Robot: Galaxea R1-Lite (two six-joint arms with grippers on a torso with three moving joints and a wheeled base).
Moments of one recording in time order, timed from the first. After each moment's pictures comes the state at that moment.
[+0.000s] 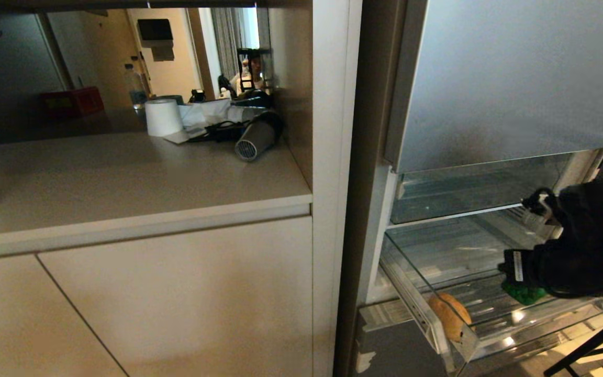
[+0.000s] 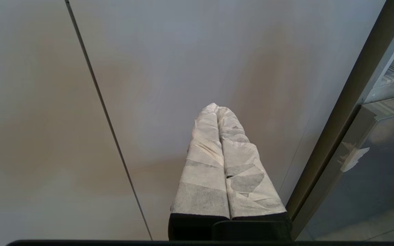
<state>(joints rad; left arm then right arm) 0.00 0.00 0.00 -0.01 0.00 0.00 0.13 1.52 -0.78 -0.04 -0.15 0.19</state>
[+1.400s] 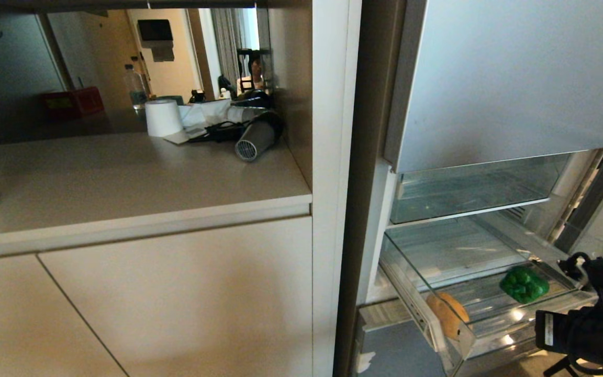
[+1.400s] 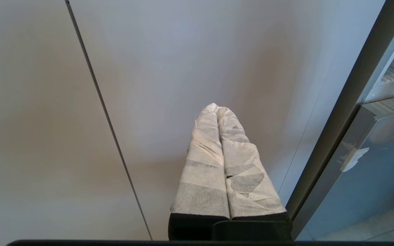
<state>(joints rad) 0.00 0.00 0.00 -0.01 0.00 0.00 0.04 1.49 -0.40 -0.27 -0.17 0.28</state>
